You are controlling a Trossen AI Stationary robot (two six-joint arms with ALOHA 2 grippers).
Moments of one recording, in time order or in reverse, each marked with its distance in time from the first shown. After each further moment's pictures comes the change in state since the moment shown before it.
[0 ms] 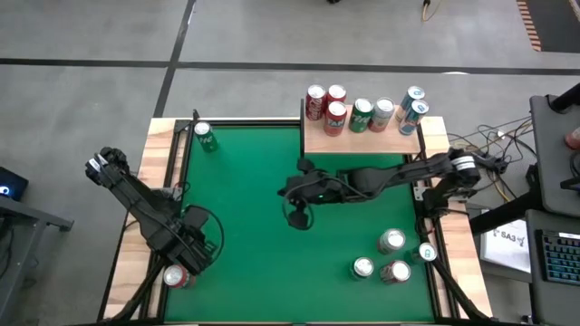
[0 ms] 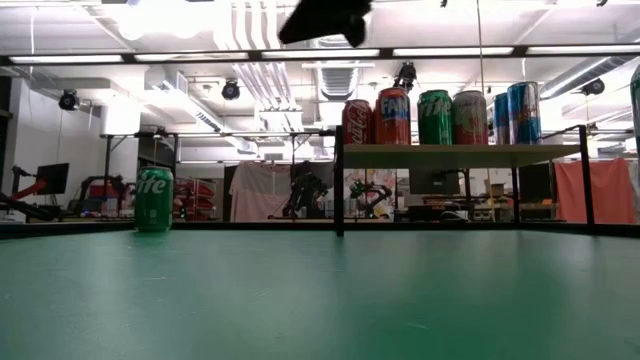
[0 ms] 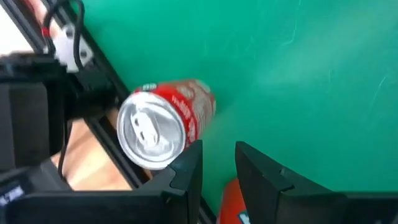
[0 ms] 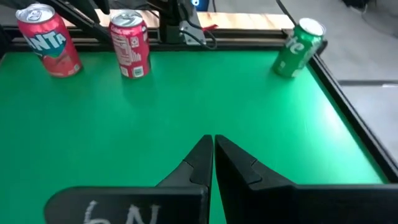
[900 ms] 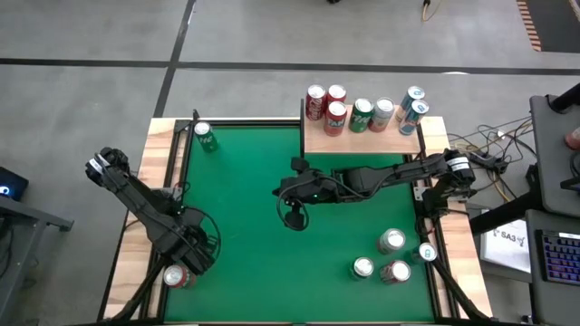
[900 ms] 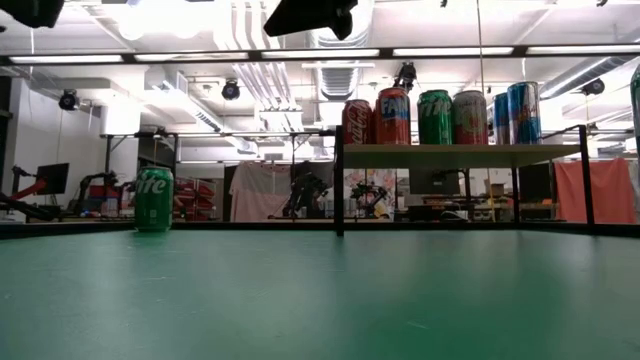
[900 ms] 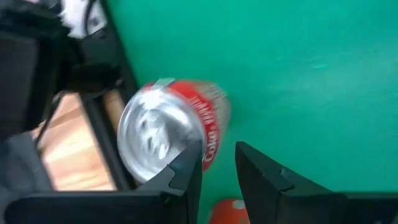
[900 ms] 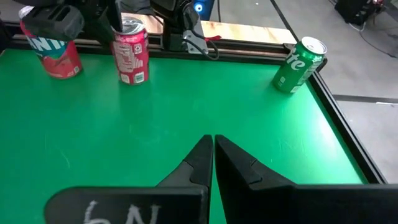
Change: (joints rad) left arm -0.001 0.003 -0.117 0.071 -0.003 -0.235; right arm 0.000 0.041 0.065 -0.007 -0.004 -0.071
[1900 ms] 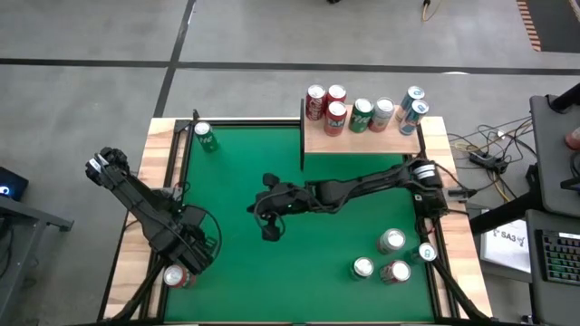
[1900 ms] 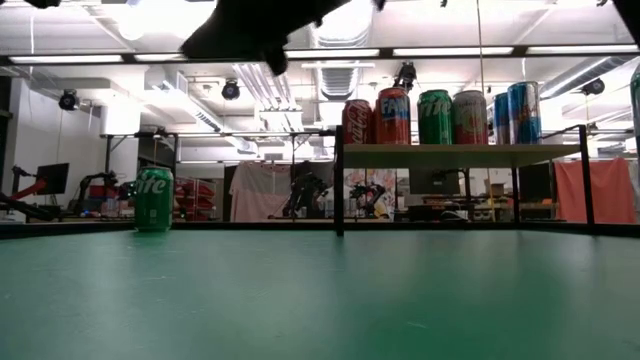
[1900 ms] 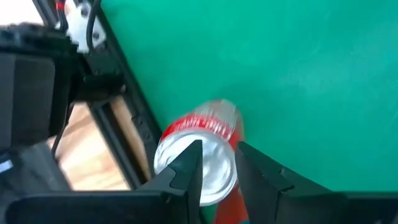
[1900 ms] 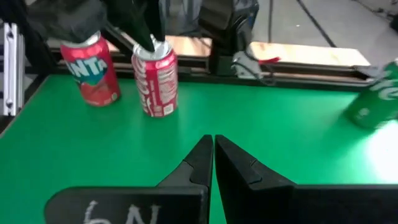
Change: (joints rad) left arm 0.001 -0.001 0.082 -0.072 0.019 0.103; right arm -0.006 0.273 0.108 0.281 -0.164 0.002
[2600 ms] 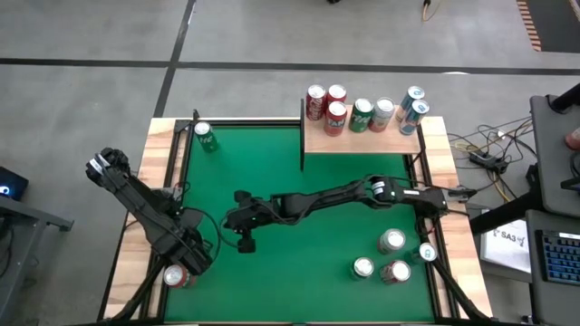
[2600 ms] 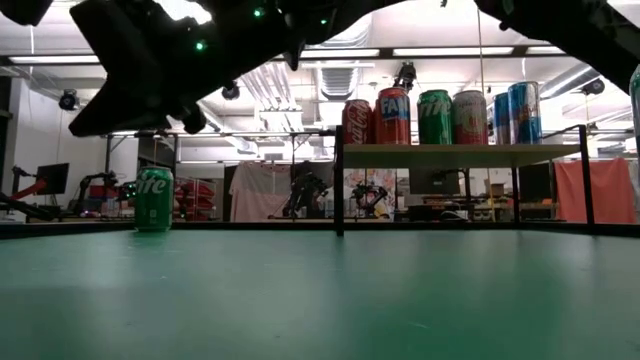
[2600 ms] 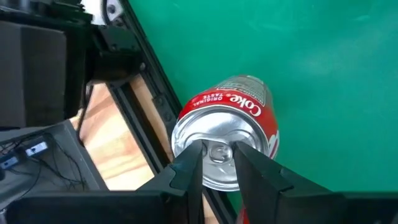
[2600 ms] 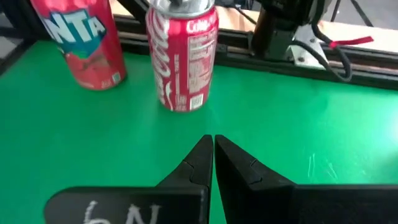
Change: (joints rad) left arm -0.015 0.012 -0.065 0.001 0.098 0.016; right arm -0.001 0.440 0.492 -0.122 -0.098 -0.056
